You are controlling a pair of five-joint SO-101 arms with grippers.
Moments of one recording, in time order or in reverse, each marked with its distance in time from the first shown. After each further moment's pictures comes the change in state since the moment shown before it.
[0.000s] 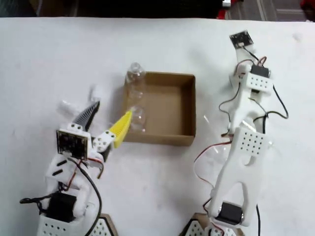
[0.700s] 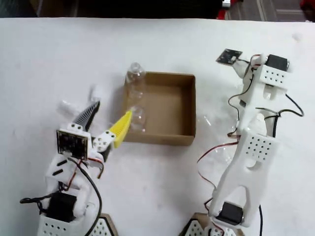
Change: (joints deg) left arm 0.0 0.0 0.0 0.0 0.0; right arm 2.5 -11.1 0.2 32.6 37.4
